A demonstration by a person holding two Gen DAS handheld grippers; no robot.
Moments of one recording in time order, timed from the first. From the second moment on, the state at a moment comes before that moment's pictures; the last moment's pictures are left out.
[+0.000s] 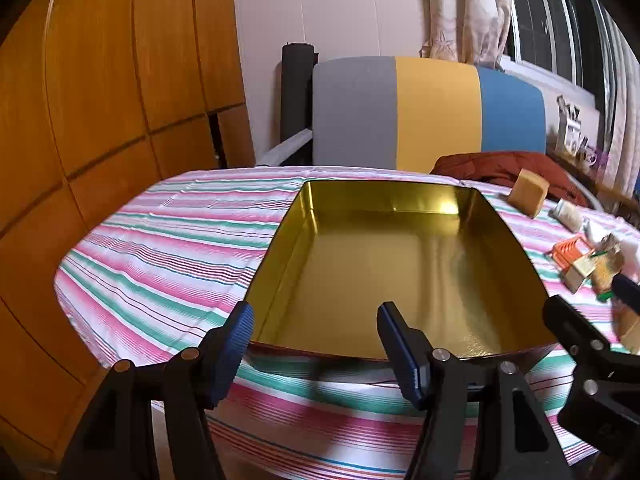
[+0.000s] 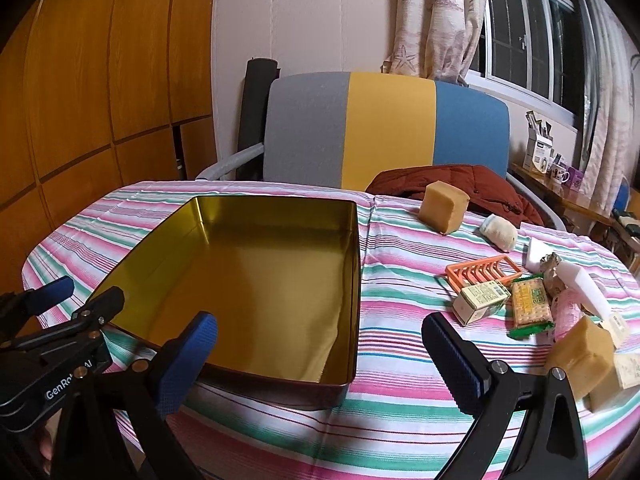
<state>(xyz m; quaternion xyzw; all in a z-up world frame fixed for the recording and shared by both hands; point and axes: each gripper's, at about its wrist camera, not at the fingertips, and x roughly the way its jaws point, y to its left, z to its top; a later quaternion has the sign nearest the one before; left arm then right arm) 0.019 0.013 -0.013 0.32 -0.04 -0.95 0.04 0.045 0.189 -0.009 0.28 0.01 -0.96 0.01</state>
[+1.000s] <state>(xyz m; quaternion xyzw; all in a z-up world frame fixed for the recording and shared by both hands) 0.033 0.110 -0.010 0.31 -0.10 -0.93 -0.17 0.101 0.335 -0.026 0.26 -0.08 -0.96 -0.05</state>
